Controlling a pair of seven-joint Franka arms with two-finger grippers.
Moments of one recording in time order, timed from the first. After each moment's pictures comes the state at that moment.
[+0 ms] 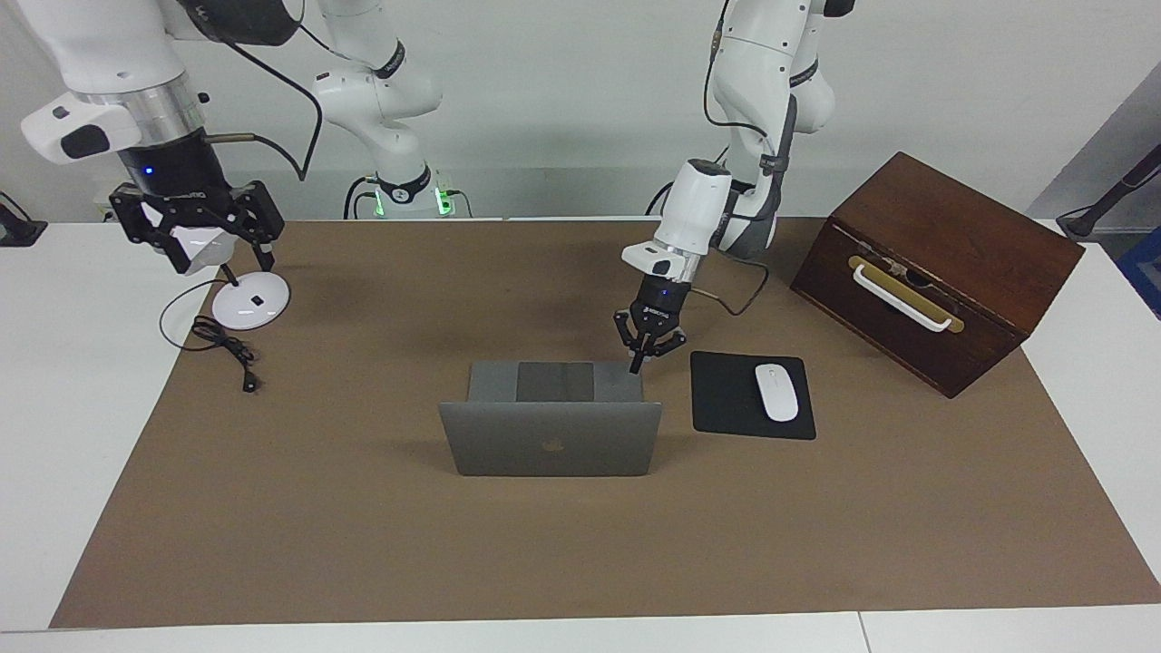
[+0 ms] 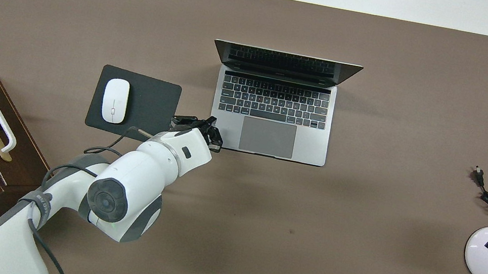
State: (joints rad) left arm -0.65 0.15 0.05 -2.38 -0.08 3.18 -0.16; right arm 0.11 0.08 -0.18 -1.44 0.00 1.71 -0.12
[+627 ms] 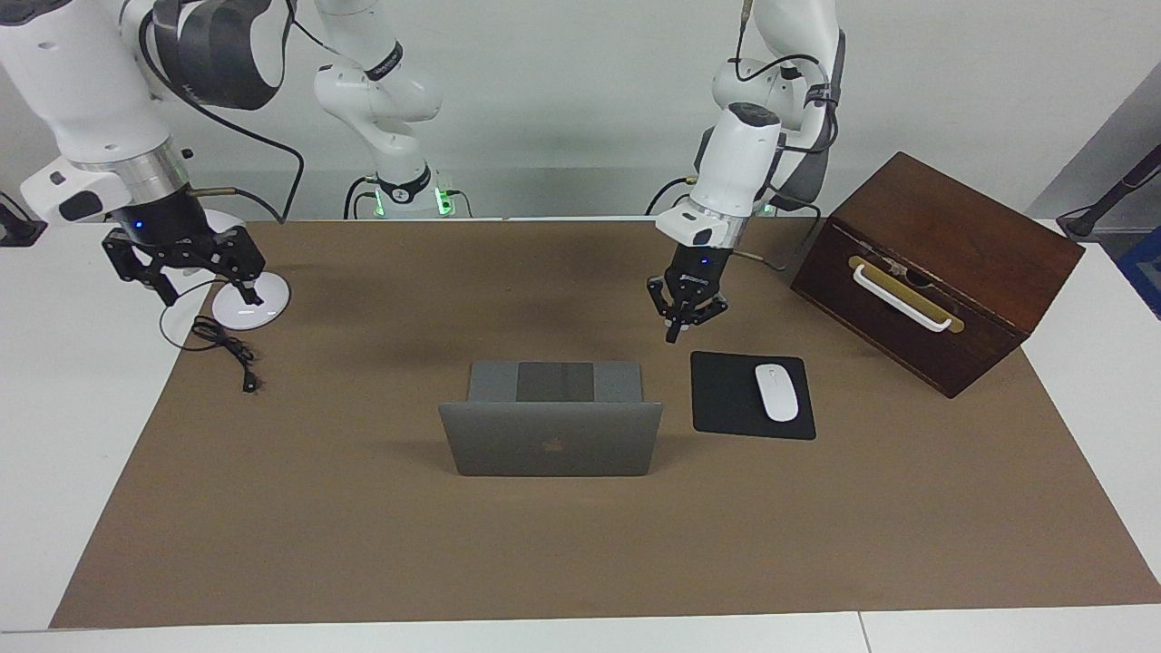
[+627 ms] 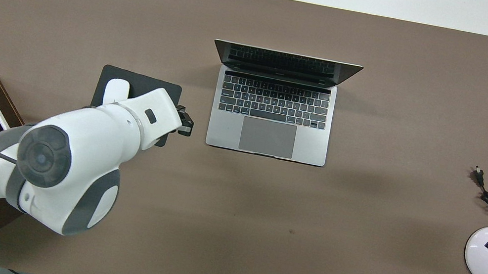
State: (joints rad) left arm -0.55 -0.08 0.06 -2.23 -0.08 2.59 -0.16; right arm -0.11 0.06 0.00 -1.59 -0.03 1.79 -0.10
